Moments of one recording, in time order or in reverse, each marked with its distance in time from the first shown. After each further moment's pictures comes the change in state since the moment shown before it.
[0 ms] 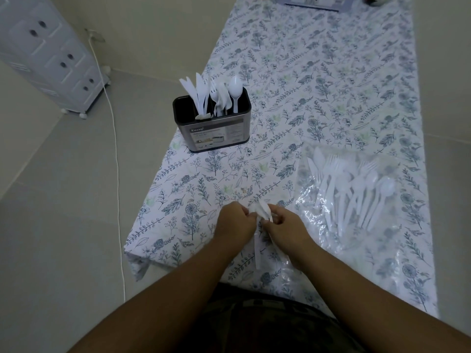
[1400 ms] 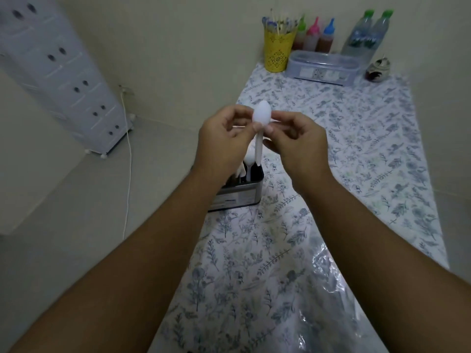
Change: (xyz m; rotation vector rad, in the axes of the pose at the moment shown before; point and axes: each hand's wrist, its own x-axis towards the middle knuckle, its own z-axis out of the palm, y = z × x) left_hand 0.086 0.171 -0.196 -0.626 0.291 0.661; right_hand 0.077 -0.267 -0.034 0.398 0.105 -0.681
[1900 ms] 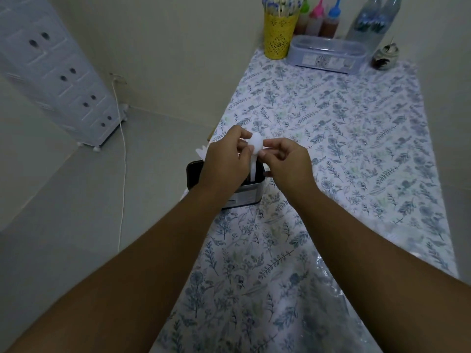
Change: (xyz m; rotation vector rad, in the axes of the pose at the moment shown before) left_hand 0.006 -0.064 0.009 0.443 -0.078 0.002; right_hand 0.017 0.074 -0.002 -0.262 -0.003 0.171
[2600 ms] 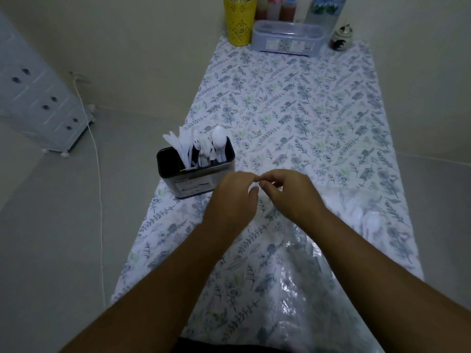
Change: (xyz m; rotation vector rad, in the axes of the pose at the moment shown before) left_hand -0.103 0.009 0.057 0.239 -0.259 0.146; right_hand -0.093 0.031 -0.076 -0.639 -0.097 -0.009
